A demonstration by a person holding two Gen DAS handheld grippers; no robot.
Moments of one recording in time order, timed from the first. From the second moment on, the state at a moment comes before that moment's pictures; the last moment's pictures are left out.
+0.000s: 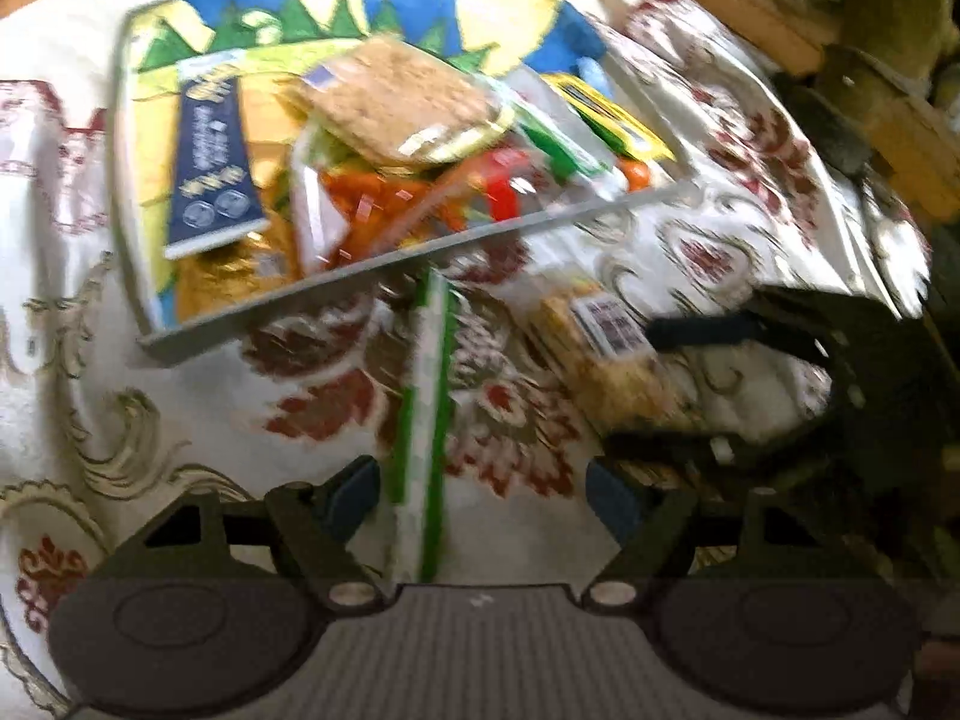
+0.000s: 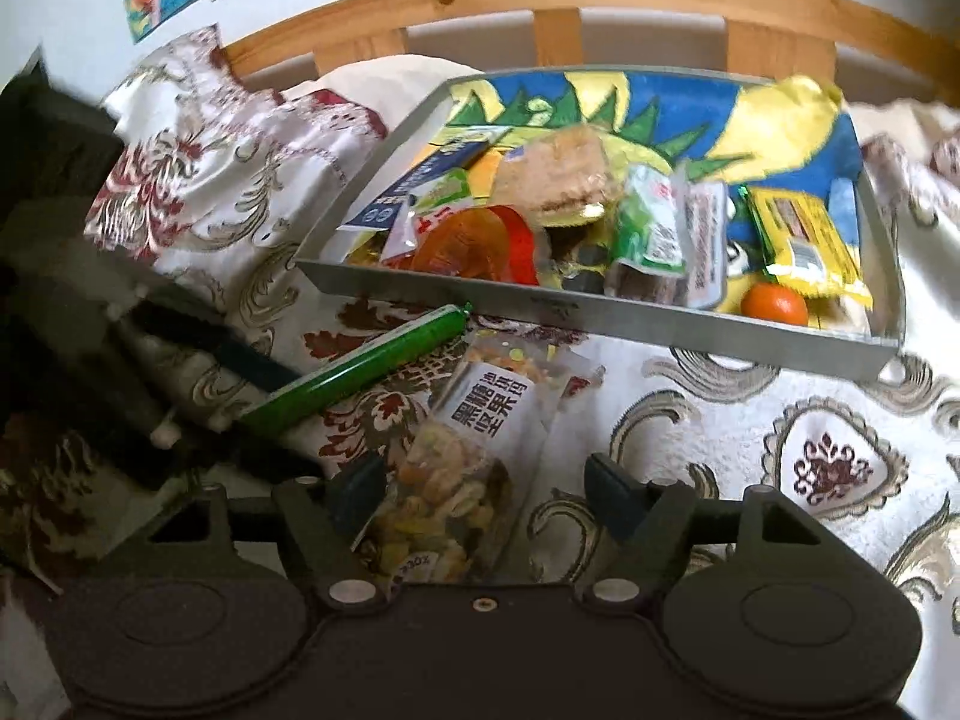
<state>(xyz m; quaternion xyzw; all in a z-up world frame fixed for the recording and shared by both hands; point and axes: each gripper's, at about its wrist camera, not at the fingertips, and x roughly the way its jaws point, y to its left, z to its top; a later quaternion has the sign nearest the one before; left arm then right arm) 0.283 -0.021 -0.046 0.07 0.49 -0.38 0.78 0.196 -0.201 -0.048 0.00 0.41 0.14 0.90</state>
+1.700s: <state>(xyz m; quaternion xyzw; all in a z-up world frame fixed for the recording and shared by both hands) 0.250 -0.072 -0.047 0.09 0.51 -0.22 0.83 0.179 -0.185 -0.070 -0.12 0.36 0.14 0.92</state>
